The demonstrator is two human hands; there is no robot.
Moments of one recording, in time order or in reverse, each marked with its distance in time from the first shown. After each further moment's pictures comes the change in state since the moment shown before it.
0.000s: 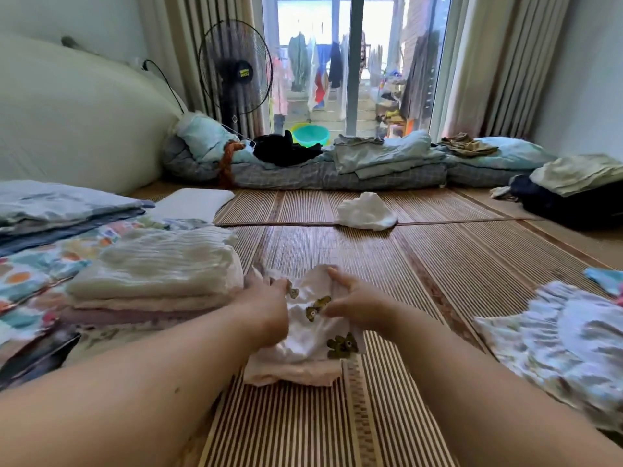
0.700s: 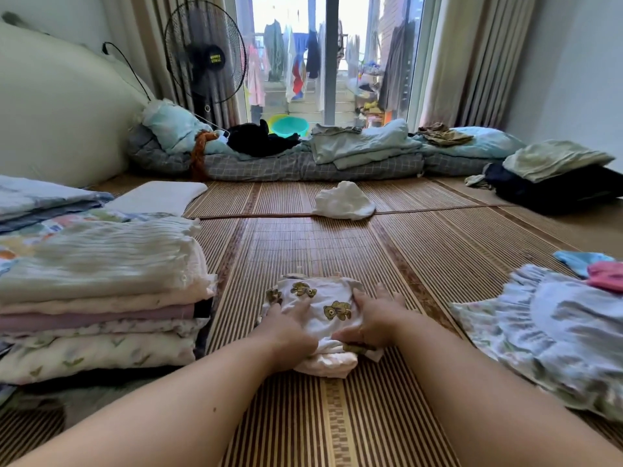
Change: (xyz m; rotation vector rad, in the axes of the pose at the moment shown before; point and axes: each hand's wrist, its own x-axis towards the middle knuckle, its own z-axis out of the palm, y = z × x) left_hand 0.023 0.044 0.070 -0.380 -0.193 0.139; right_hand 0.017 0.076 -0.035 -0.819 0.160 0.285
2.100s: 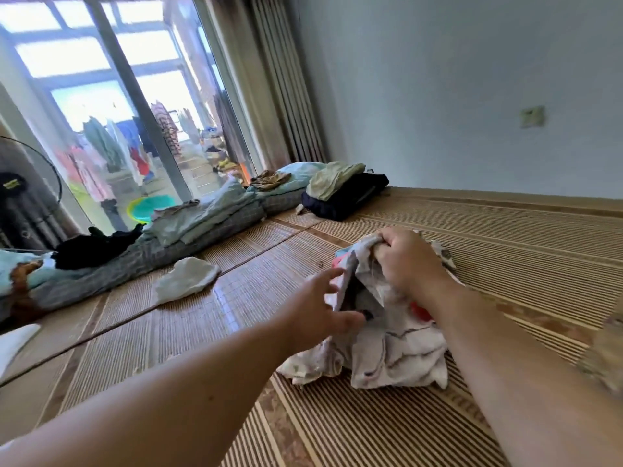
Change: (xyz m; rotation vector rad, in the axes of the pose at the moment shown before) left_hand -0.105 0.350 0.080 -0.096 -0.144 0.705; right_hand -0.255 0.282 -0.133 0.697 0.938 0.144
